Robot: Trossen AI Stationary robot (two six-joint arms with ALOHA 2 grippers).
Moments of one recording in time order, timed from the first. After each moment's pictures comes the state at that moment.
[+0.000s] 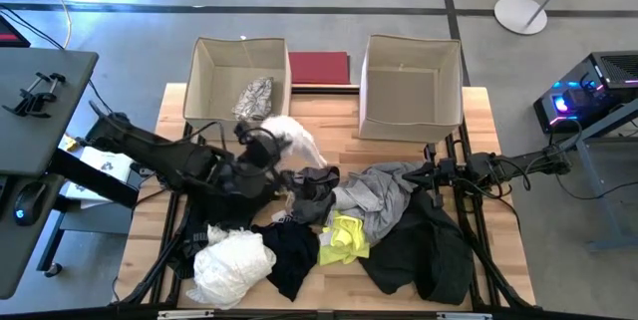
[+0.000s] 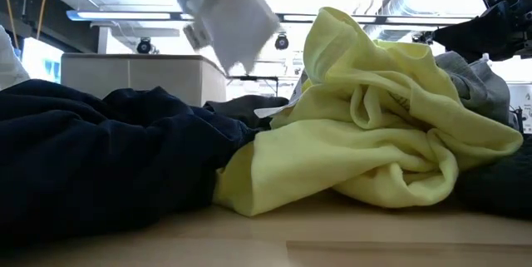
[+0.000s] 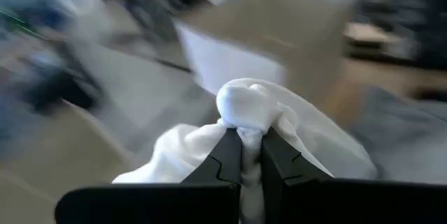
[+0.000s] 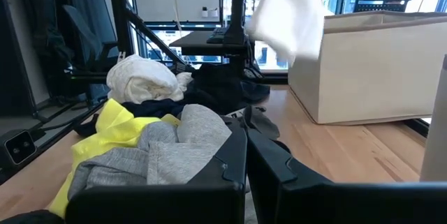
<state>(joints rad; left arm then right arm) -0.34 1.35 1.28 -0.59 -1.14 -0.27 0.23 0.04 0.03 -0.01 0.20 0.00</state>
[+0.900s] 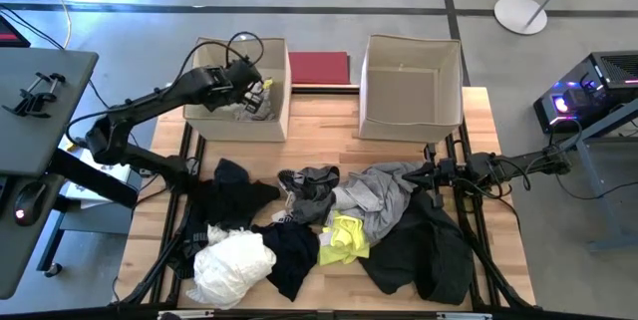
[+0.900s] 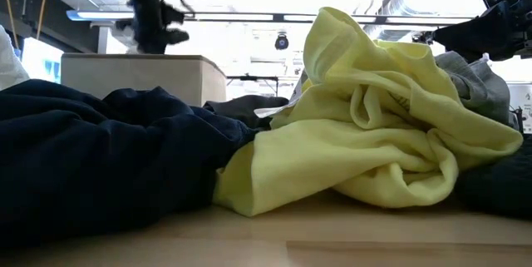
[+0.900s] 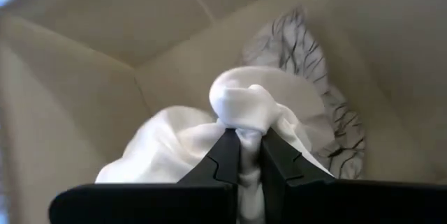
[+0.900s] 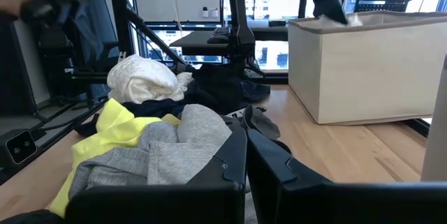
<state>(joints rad) 0.61 1.34 1.20 -1.00 -0.59 -0.31 0.23 0.04 0.03 -0.01 0.19 0.00</state>
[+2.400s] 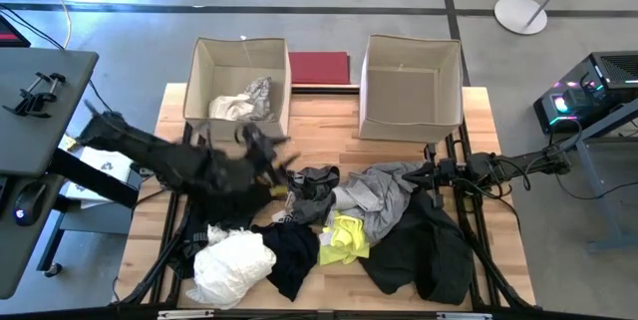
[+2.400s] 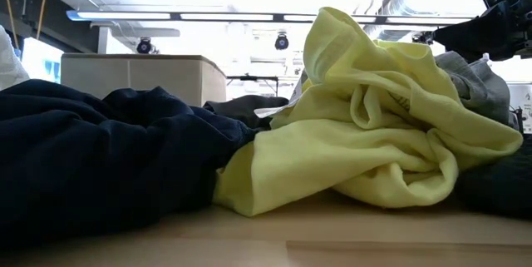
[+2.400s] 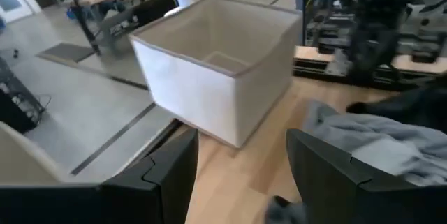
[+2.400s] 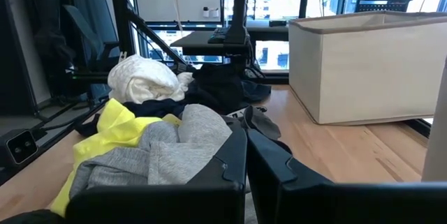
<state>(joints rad) -0.36 1.29 1.10 -0.28 -0.94 -0.20 0.23 0.04 0.03 -0.01 0.19 0.00</state>
